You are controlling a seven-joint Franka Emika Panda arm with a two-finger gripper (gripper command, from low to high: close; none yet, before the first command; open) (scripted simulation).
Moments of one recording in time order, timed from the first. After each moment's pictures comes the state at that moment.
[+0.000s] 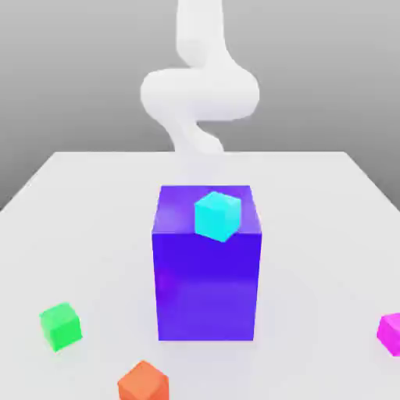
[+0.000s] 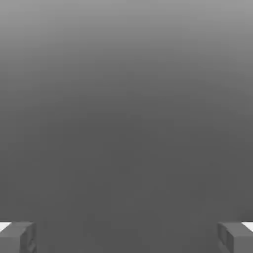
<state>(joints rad) -0.01 -0.71 0.06 -2.30 -0.02 2.33 0.85</state>
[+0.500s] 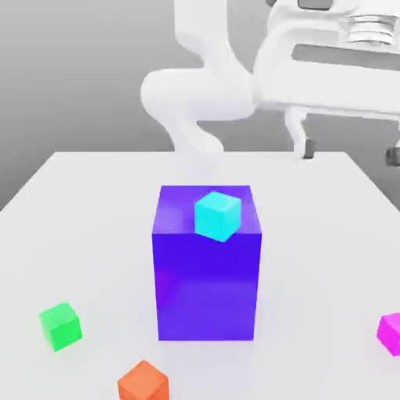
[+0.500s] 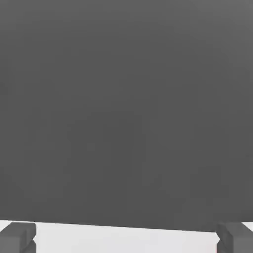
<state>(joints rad) -0.01 -0.16 0.37 -2.32 -0.22 2.48 1.21</state>
